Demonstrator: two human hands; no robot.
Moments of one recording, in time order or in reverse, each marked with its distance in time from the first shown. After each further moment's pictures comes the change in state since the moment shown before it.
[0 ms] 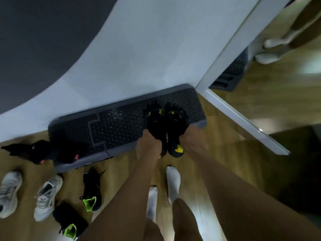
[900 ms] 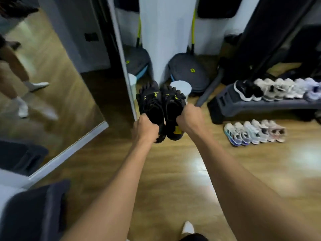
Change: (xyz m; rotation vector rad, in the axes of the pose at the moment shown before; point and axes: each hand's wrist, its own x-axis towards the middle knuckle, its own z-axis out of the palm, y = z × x) left_hand -0.647 -0.106 0.238 0.741 -0.661 1.371; right_hand -0.639 0.473 -0.103 0.590 0.915 0.924
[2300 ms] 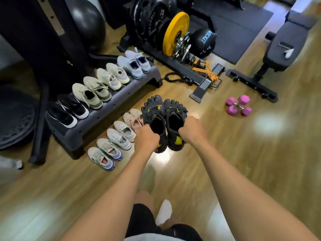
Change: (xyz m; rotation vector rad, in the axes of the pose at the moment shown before) left_hand -0.196 0.609 0.821 0.339 -0.761 0.475; right_hand 0.163 0.929 -0.376 0.228 0.149 0.853
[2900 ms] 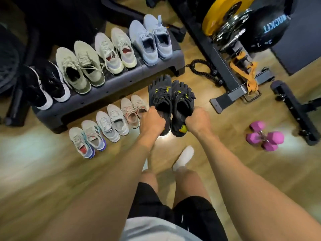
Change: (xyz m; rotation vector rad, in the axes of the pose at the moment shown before) left_hand 0.338 0.106 0.081 -0.046 0.062 -0.301; right_hand 0.390 -0.019 0.000 -0.089 -0.207 -0.066
